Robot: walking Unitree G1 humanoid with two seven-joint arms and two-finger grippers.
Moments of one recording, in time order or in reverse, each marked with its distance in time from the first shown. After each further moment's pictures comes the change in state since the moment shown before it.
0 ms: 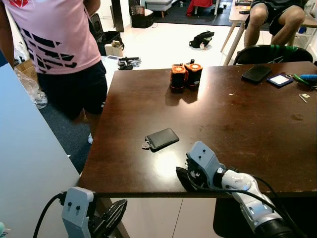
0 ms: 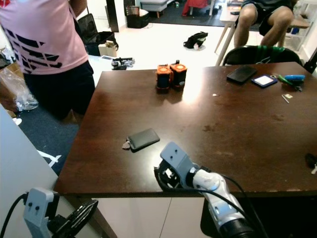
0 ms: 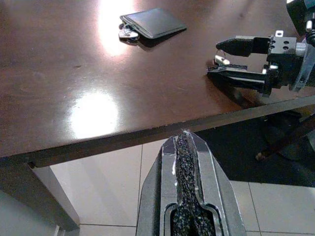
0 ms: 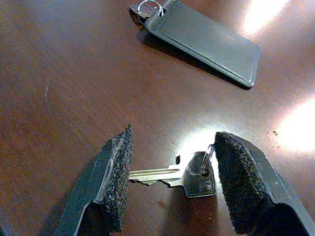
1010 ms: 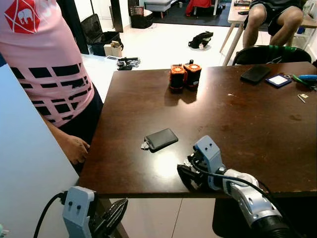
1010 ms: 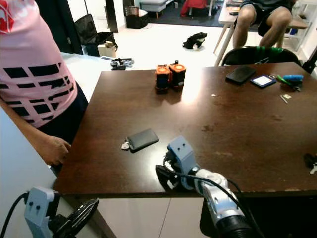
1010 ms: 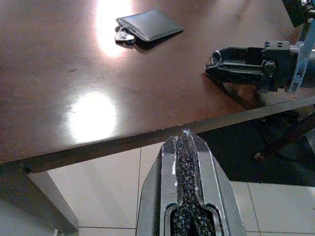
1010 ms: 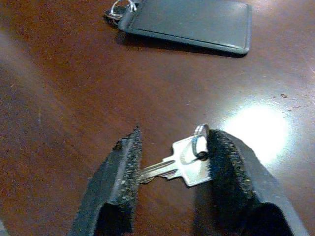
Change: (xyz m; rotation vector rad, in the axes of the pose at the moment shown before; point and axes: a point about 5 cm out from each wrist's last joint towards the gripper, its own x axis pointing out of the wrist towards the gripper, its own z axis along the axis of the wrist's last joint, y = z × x) left arm 0.001 -0.001 0.001 0.004 -0.003 -0.005; right arm 0.002 -0.001 -0.010 0.323 0.037 0.016
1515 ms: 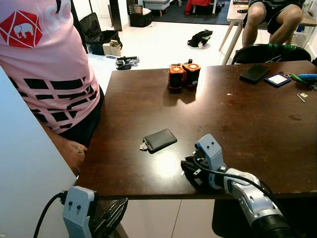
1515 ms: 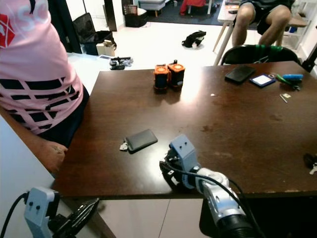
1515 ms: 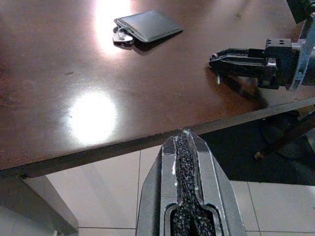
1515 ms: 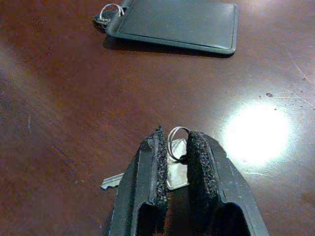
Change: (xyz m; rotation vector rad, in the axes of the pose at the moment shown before) left arm 0.000 0.000 0.000 0.001 0.000 0.000; right arm -0.001 -0.002 0.001 0.021 -0.003 -0.007
